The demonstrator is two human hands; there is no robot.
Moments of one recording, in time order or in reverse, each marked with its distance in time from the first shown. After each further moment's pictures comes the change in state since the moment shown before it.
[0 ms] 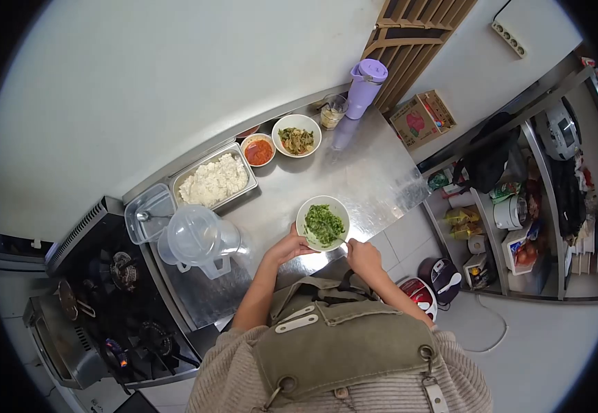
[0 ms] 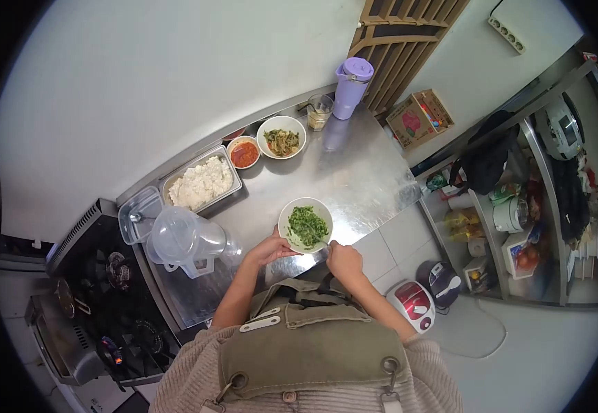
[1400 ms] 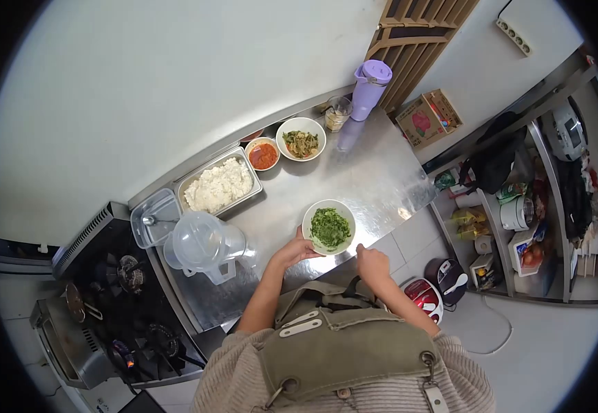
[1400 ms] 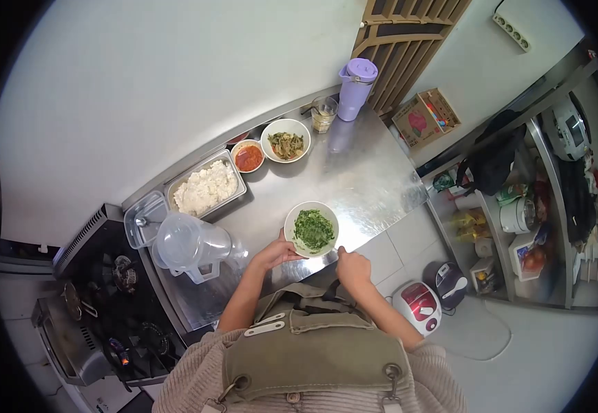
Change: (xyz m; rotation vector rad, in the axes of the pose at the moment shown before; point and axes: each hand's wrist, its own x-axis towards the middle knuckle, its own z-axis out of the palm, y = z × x) left_hand 0.002 0.002 0.004 -0.066 0.032 -0.019; right_hand -0.005 0.011 0.003 -0.172 0.054 -0.097
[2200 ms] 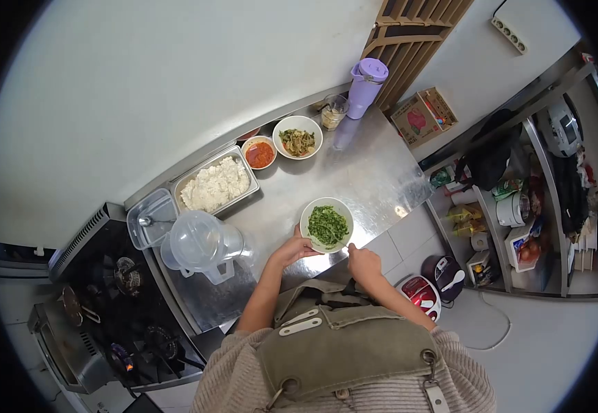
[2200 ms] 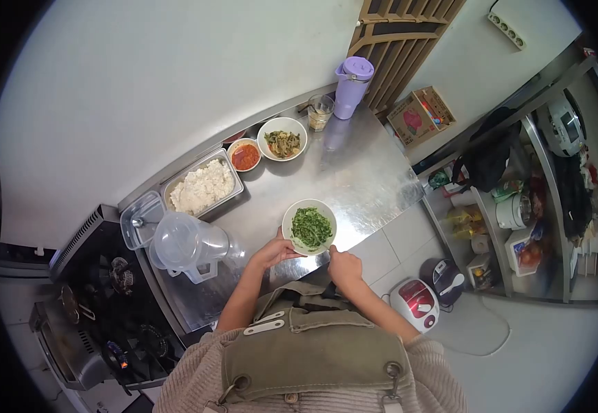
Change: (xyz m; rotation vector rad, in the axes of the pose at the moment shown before) left_hand 0.004 -0.002 -0.003 0.048 -0.044 0.035; right_hand 0.000 -0.012 0.009 -0.009 -0.040 -0.015
